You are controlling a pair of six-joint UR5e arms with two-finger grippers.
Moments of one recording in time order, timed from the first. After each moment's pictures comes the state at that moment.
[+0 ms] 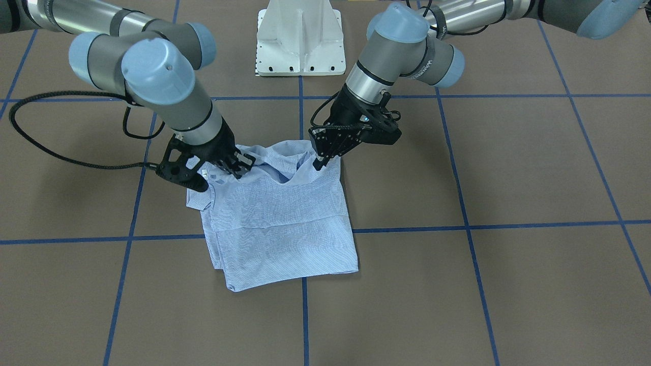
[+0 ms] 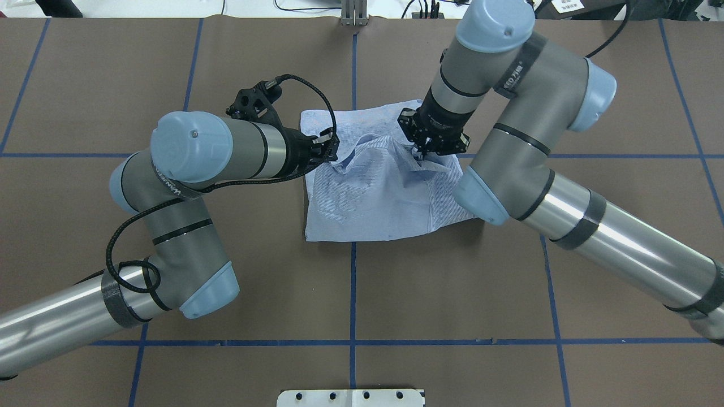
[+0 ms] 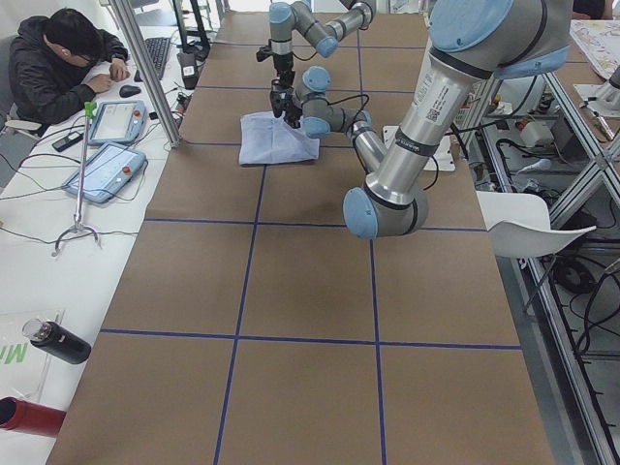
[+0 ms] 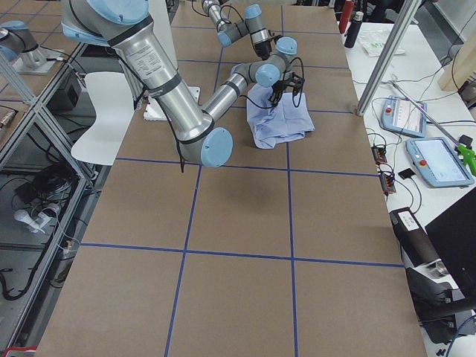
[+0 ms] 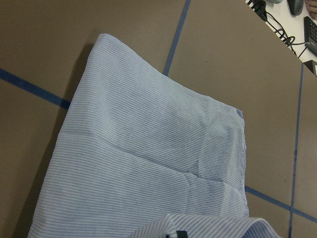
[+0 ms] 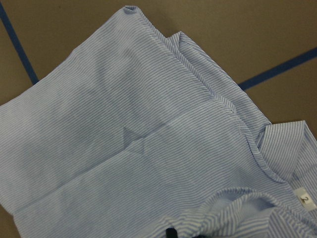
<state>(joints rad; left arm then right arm) -0.59 -2.20 -1.65 -2.19 -1.72 -1.69 0.78 -0.82 1.53 -1.56 2.16 1.46</state>
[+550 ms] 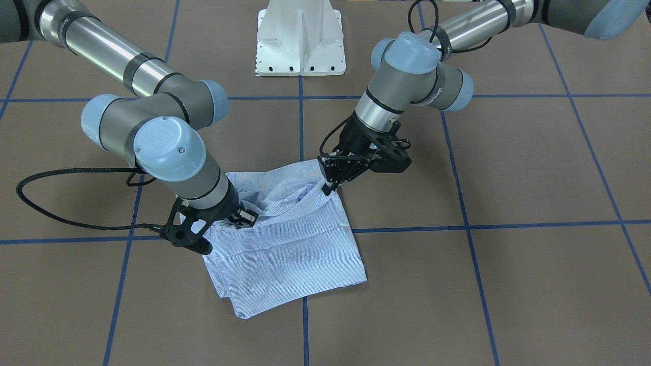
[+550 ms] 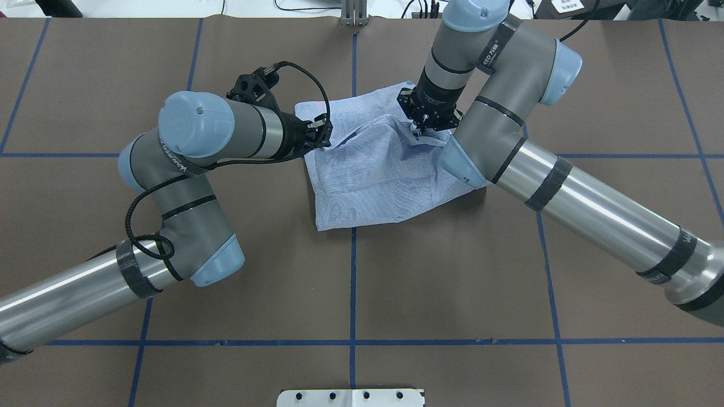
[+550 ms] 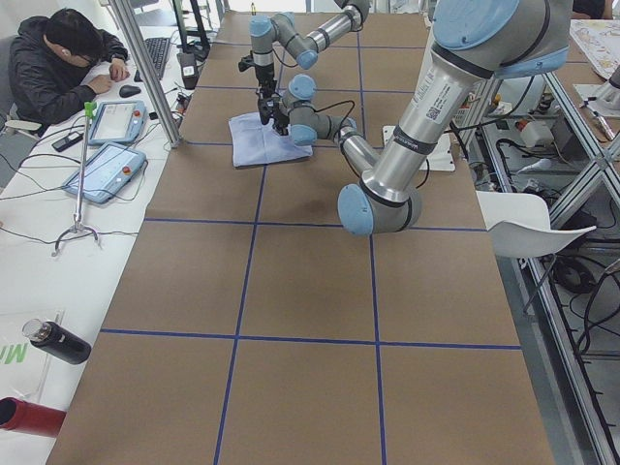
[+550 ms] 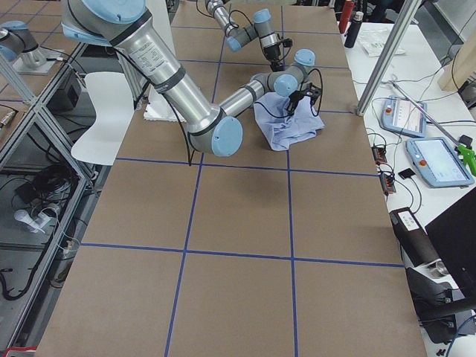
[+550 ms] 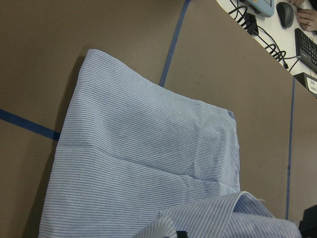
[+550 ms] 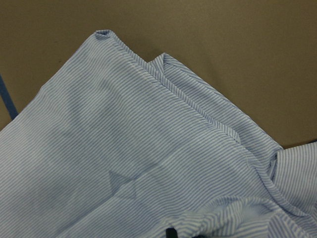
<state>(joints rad) -0.63 -2.24 -1.48 -2.29 -1.76 -1.67 0.81 -0.75 1.28 -1.40 2.16 1.41</state>
